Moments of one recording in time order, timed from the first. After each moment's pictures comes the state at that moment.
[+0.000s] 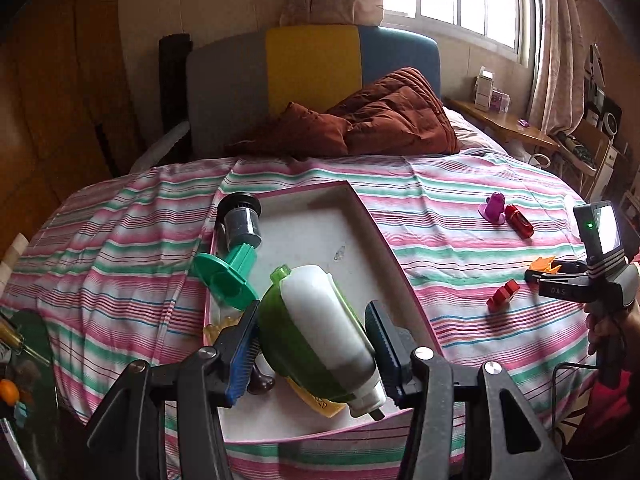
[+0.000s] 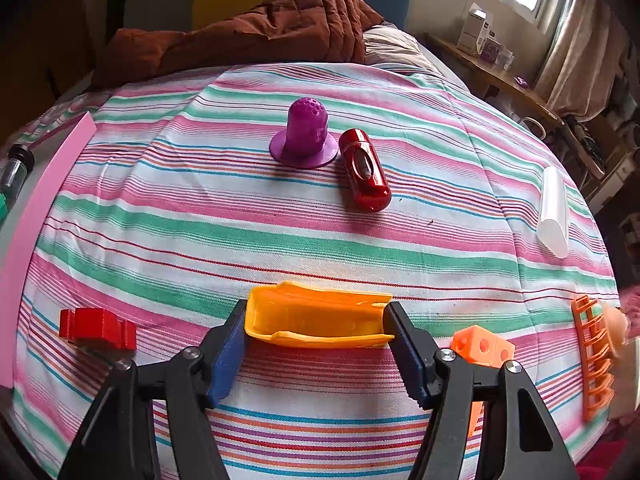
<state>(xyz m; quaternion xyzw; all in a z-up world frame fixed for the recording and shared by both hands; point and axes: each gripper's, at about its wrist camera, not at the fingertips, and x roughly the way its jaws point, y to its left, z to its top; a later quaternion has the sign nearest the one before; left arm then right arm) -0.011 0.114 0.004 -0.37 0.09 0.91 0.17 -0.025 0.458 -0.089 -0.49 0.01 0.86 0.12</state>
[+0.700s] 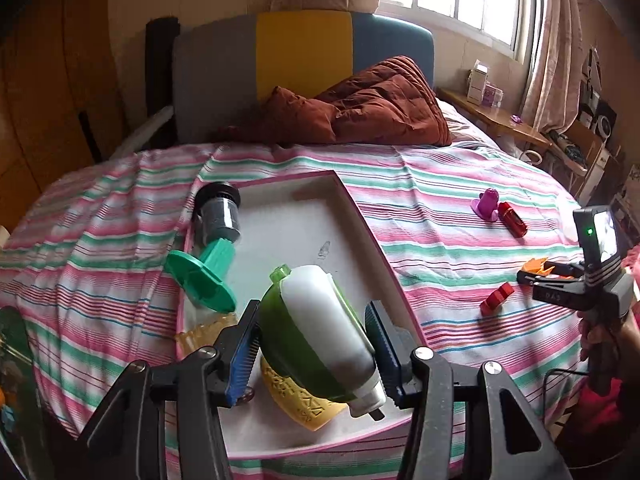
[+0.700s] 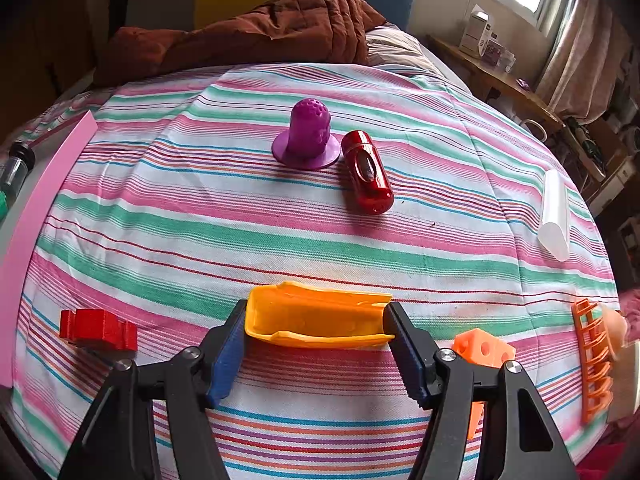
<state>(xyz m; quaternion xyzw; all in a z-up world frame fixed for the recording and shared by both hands) -0.036 0.122 -0.007 -0.41 0.06 0.89 0.20 -0.027 0.457 -0.088 -0.49 0.01 0.86 0.12</state>
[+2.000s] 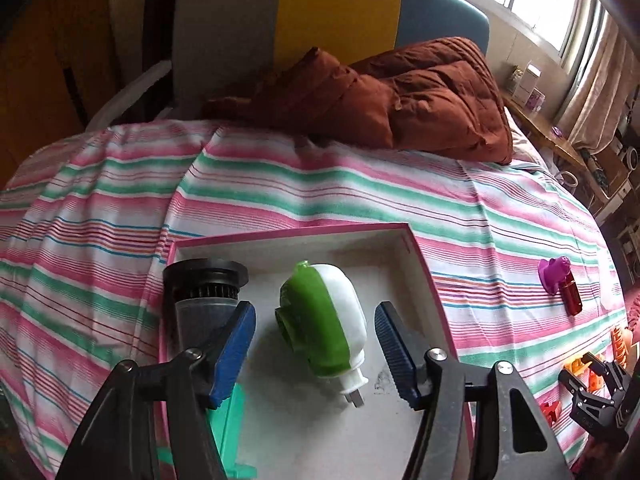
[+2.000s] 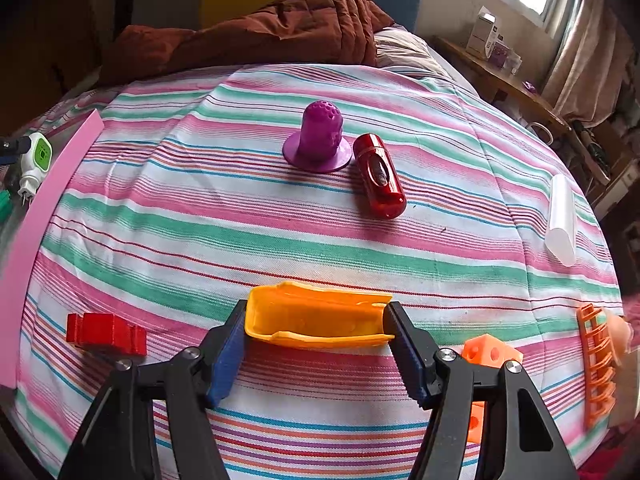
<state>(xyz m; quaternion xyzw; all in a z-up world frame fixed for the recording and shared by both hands) -0.200 0.142 -0.034 -0.48 0.04 0.86 0.17 -0.030 0.451 -0.089 -0.49 0.00 0.86 0.11</state>
